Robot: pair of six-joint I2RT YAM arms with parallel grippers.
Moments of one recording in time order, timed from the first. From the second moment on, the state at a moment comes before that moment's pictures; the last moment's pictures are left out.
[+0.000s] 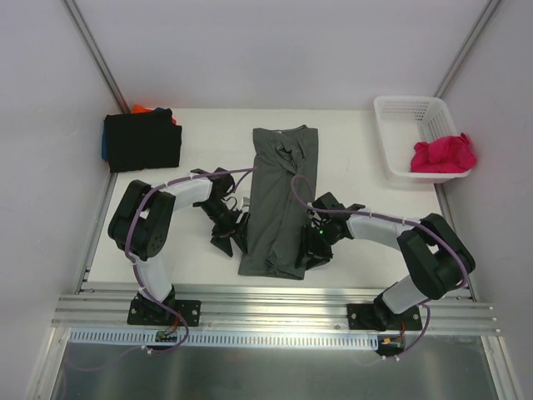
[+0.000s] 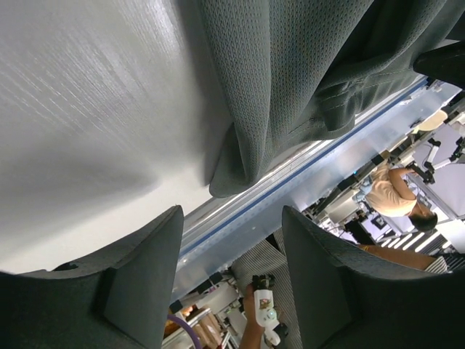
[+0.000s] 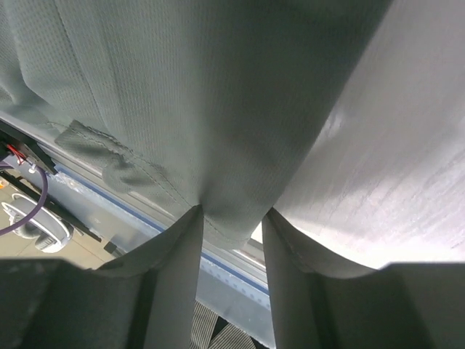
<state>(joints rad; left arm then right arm) -0.43 1.81 1.06 -0.94 0.68 -0.20 0.63 1.54 0.72 -0.49 -0.49 0.67</state>
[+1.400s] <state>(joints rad) -0.51 1.90 1.06 -0.91 0.78 -0.23 0.64 1.52 0.72 -0.44 -0.50 0.65</state>
